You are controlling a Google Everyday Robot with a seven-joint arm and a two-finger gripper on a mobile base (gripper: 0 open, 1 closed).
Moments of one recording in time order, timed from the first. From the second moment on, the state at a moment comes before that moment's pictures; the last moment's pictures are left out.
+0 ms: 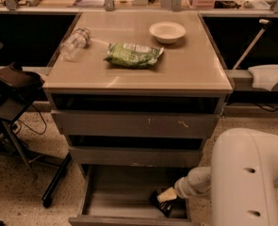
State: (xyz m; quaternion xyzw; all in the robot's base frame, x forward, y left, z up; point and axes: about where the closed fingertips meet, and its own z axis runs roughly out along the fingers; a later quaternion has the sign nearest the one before) arm 0.517 -0.181 0.241 -0.23 0.95 0.12 0.17
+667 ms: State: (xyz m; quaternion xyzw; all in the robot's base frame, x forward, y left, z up) arm 0.508 -0.178 0.204 -0.22 0.95 0.13 0.16
